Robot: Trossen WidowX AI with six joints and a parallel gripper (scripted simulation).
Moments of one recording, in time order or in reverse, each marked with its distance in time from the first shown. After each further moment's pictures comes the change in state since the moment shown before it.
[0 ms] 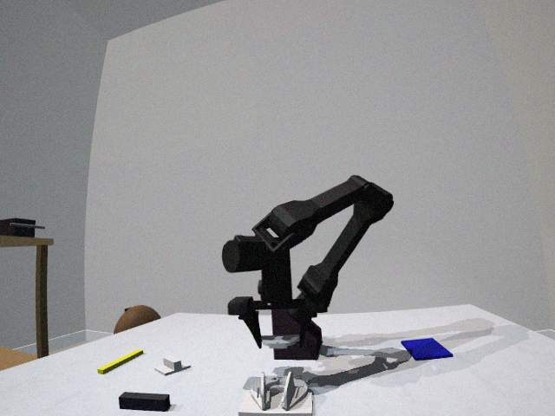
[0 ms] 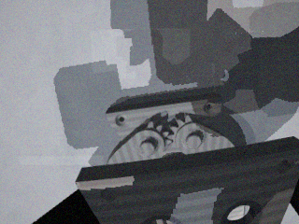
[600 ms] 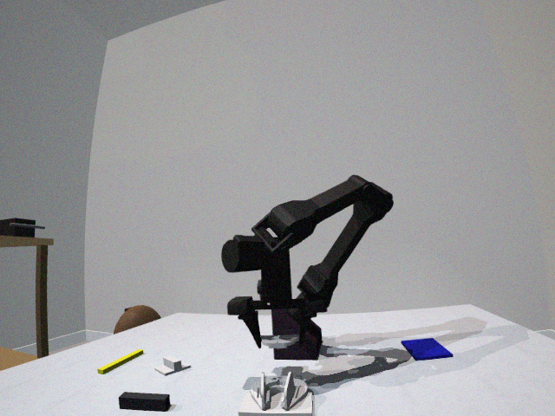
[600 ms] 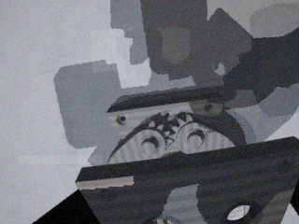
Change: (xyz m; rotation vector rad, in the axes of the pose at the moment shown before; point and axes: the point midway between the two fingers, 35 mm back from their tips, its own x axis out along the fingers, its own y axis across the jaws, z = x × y) arm 0.000 0.001 0.000 -0.006 0.002 0.000
